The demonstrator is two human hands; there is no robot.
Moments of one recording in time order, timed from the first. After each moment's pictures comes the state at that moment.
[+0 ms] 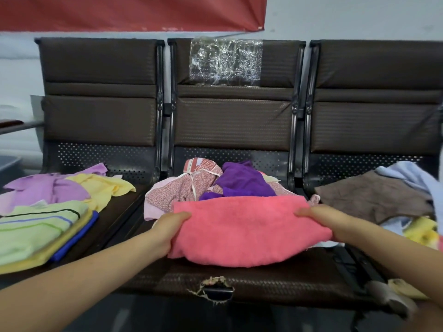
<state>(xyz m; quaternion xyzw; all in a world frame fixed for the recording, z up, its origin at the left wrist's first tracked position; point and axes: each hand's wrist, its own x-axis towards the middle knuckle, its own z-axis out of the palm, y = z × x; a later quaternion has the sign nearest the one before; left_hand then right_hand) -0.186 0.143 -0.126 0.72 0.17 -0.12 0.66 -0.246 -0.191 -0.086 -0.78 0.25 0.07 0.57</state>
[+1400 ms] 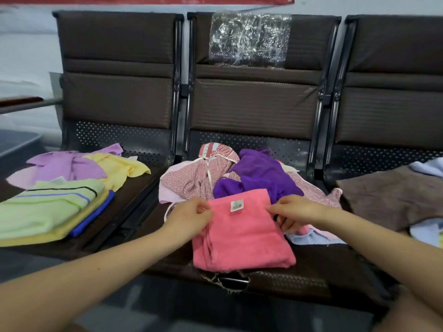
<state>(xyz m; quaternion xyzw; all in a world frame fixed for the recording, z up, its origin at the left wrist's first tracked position) -0.212 0.146 -0.121 0.90 -0.03 -0.04 0.43 -0.215 -0.106 -0.086 -0.90 0.09 0.21 0.38</state>
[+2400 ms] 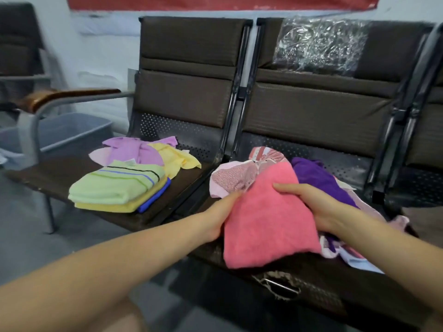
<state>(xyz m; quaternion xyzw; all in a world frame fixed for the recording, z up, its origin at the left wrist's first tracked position) -0.216 0.180 -0.110 0.64 0.07 -0.19 0.74 -0.214 -0.006 -0.048 -0.65 0.06 0.27 0.71</state>
